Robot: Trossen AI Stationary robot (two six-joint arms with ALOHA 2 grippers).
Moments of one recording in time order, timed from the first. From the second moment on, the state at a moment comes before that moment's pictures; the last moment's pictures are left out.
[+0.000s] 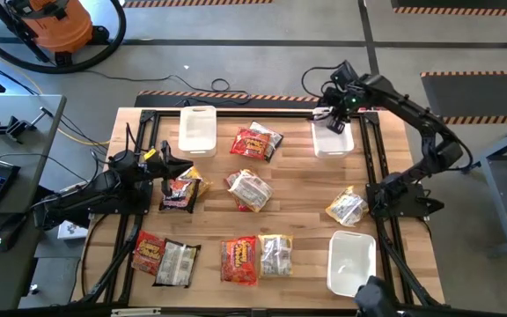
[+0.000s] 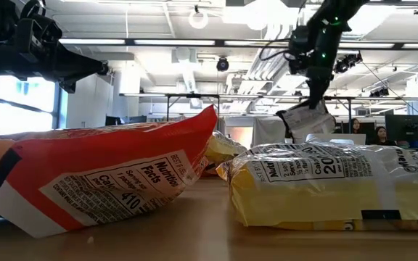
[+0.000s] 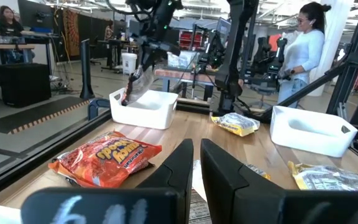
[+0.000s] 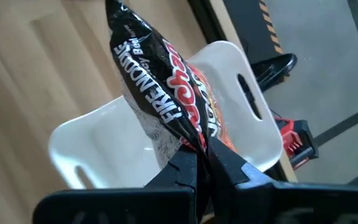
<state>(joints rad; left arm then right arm) 0.42 0.02 0.01 0.05 0.23 -0.08 -0.94 1.48 1.30 -1.01 0.00 -0.52</state>
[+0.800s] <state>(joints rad) 0.42 0.02 0.01 0.05 0.23 -0.08 -1.03 1.63 1.23 -0.78 0.17 -0.57</state>
